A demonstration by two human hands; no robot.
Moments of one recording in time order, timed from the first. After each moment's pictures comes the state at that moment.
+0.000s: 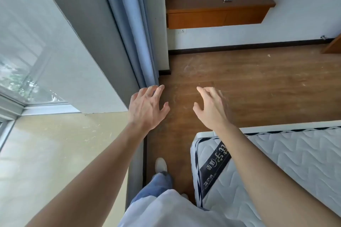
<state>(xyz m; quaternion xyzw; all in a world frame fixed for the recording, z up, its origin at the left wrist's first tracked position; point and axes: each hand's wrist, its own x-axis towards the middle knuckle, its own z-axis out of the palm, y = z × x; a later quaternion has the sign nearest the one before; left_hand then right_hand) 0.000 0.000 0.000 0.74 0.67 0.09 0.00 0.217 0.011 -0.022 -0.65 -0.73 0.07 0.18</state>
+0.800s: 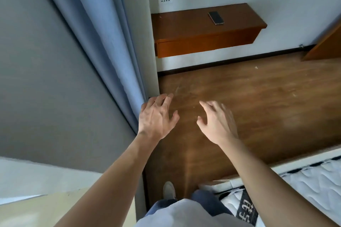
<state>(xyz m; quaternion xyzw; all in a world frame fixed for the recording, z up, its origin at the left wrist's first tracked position) -0.040 0.309 -0.012 0.79 0.60 0.10 0.07 0.159 0.268 -0.017 -0.73 -0.68 0.03 0.11</state>
